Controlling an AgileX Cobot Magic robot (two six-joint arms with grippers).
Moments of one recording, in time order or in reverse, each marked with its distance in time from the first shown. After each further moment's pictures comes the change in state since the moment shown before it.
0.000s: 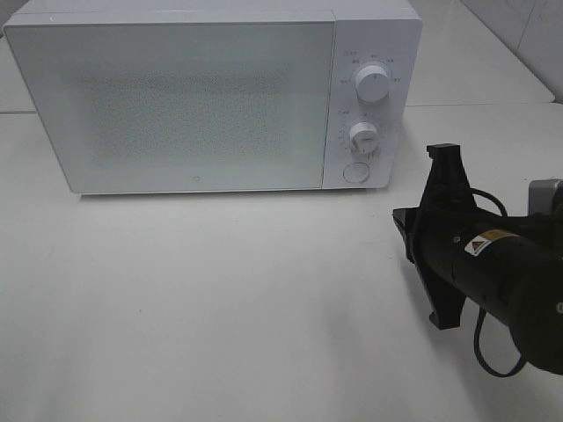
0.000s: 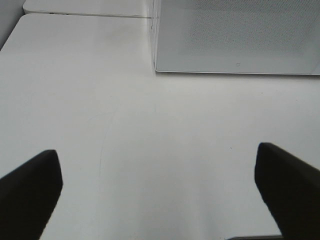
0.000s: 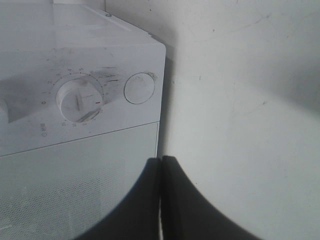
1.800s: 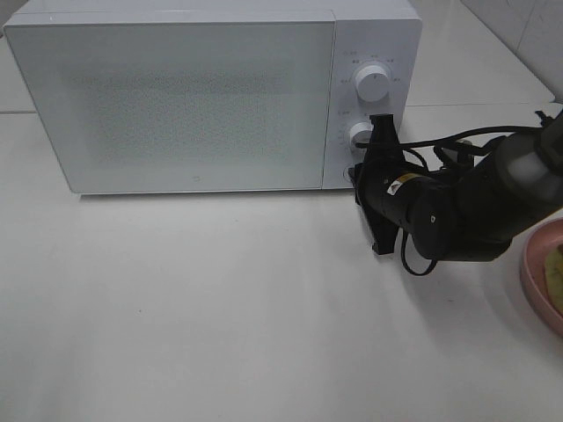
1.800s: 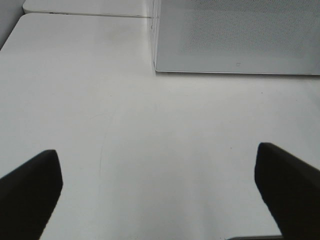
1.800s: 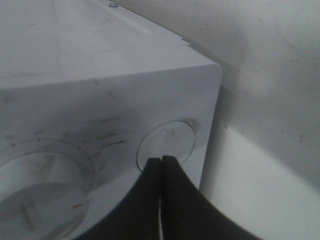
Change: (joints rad) left arm 0.000 0.000 0.000 0.000 0.000 0.000; right arm -0.275 0.439 -0.426 -0.418 0.032 0.189
